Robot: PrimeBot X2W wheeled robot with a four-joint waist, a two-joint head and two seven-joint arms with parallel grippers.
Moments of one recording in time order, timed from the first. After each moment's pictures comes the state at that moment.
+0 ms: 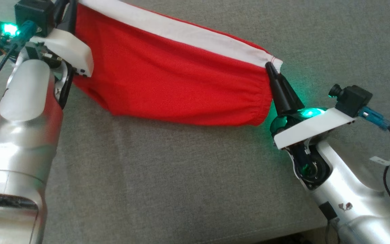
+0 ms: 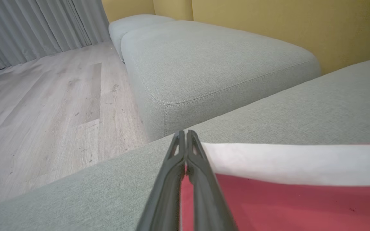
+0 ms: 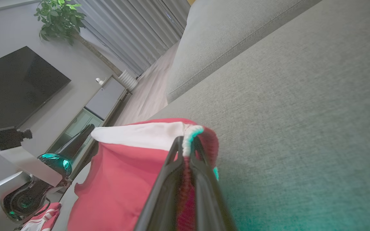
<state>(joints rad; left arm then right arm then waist) -1.02 0.21 -0.32 0.91 -0.16 -0.12 -0.13 -0.51 -0.24 0.61 0.36 1.02 0.13 -0.25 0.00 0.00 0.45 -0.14</state>
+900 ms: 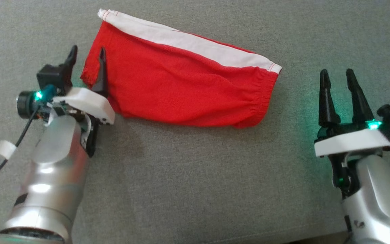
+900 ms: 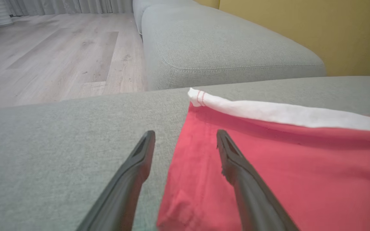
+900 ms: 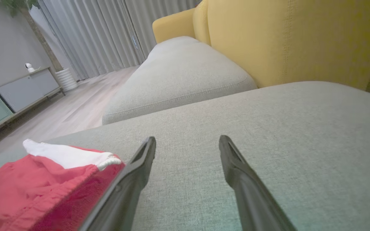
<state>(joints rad) -0.83 0.12 -0.25 1.00 -0.27 -0.09 -0.25 -0.33 -0.14 0.11 0.34 0.39 0.13 -0.25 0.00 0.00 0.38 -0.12</state>
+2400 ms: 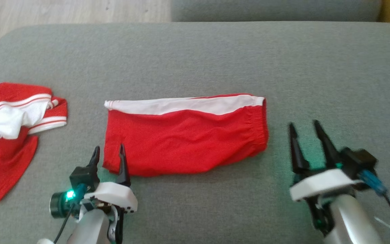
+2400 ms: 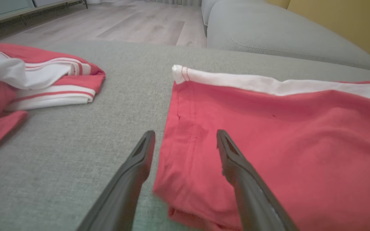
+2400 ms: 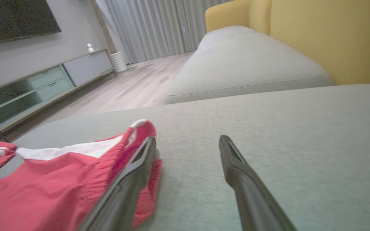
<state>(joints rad) -0.31 0.05 -0.22 0.73 -0.30 0.06 -0.25 -0.16 -0.06 0.11 0.38 0.23 0.13 -0.25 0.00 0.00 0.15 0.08</state>
